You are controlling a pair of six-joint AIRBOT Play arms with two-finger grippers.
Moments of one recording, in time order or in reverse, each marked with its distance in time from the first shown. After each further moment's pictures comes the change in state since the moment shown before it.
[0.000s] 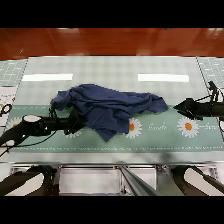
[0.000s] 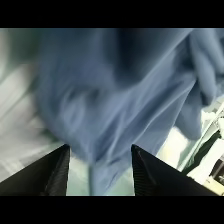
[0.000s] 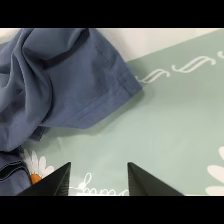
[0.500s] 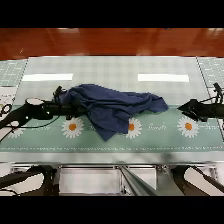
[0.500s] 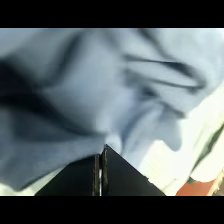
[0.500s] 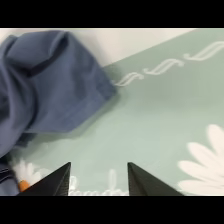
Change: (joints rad) left arm 0.012 -0.124 0.255 0.010 -0.122 0.092; right arm -0.077 0.000 0.000 -0.048 -0.008 0.007
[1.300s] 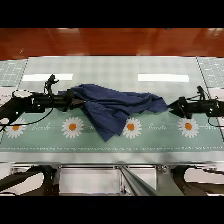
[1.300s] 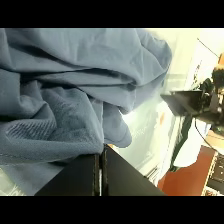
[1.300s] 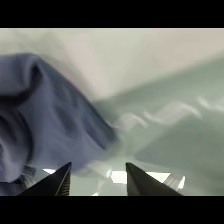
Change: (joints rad) left arm 0.055 0.056 0.077 -0.003 -0.109 0.029; right arm 0.111 -0.360 0.107 0.144 -0.052 -0.022
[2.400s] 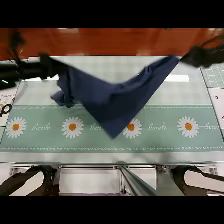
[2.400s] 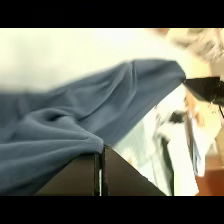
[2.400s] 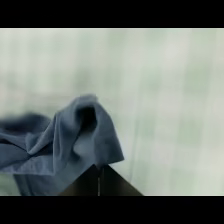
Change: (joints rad) left arm 0.087 0.199 0.411 -0.001 -0.063 -0.042; right arm 0.200 0.134 0.762 -0.100 0.181 0.122
